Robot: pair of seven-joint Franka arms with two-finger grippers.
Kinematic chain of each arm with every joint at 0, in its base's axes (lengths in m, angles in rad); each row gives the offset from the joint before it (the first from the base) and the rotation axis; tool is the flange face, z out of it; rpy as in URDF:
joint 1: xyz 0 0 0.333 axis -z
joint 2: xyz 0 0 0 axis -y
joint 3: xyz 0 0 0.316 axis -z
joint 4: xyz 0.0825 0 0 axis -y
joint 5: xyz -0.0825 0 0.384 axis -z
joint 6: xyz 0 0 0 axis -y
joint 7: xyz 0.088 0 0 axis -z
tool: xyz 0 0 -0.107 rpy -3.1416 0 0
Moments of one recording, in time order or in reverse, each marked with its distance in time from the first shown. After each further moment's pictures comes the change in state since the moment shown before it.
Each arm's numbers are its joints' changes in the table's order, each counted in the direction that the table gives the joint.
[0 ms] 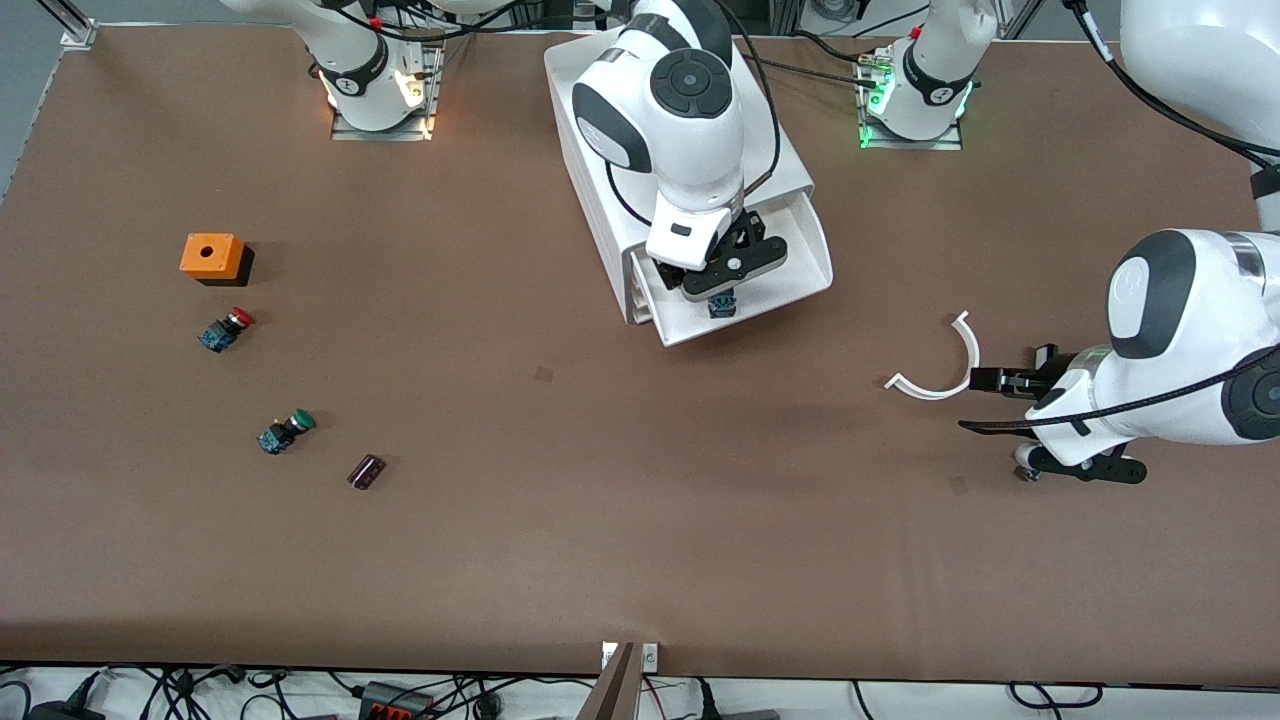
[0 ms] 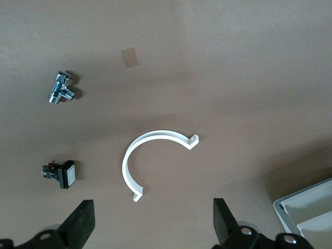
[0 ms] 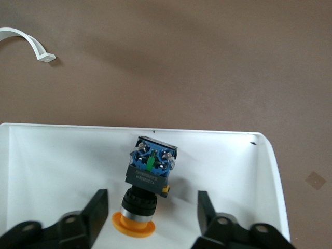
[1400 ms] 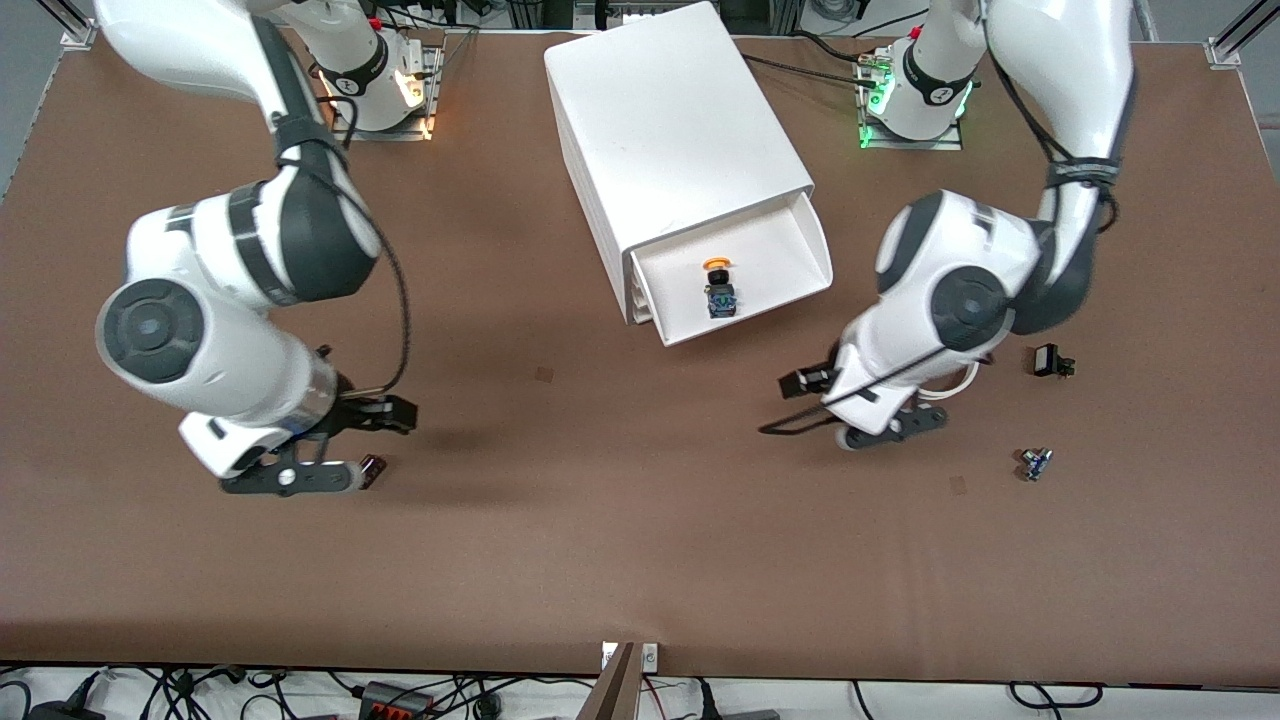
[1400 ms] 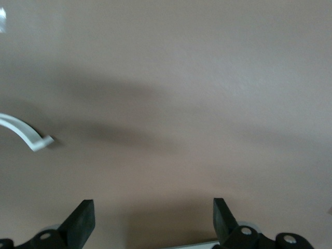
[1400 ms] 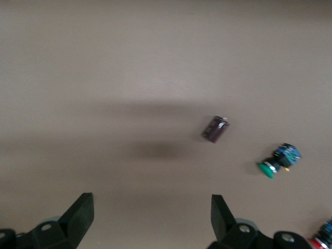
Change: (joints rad) left arm 0.262 0.075 0.107 -0.269 0.067 0.427 -0.736; right arm 0.616 0.065 0.025 0.017 0.033 -0.258 -0.224
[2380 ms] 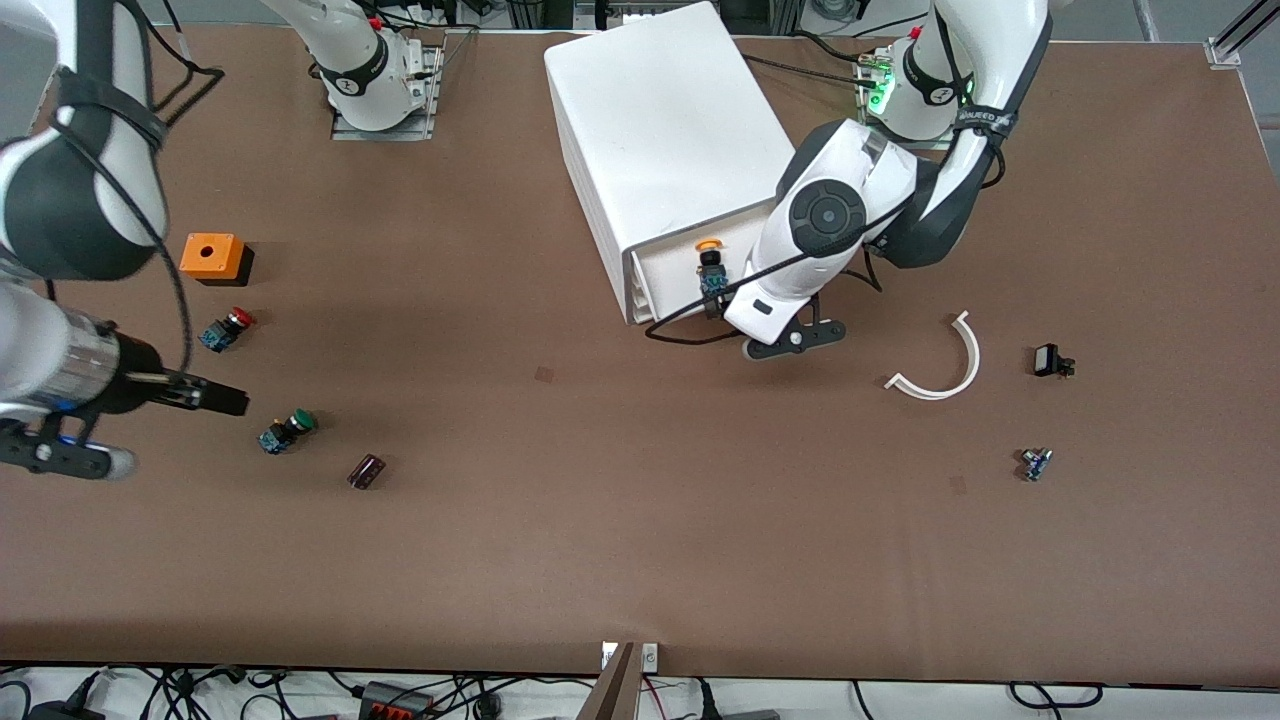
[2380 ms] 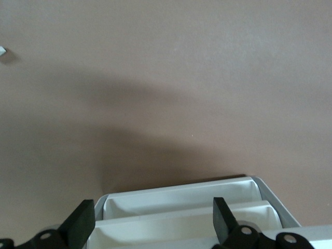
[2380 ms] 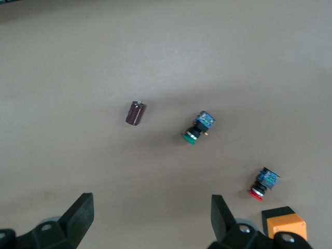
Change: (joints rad) left arm 0.098 0.122 0.077 -0.224 0.000 0.041 -0.127; right arm 0.212 0.202 -0.001 -0.151 -0.001 -0.067 -0.006
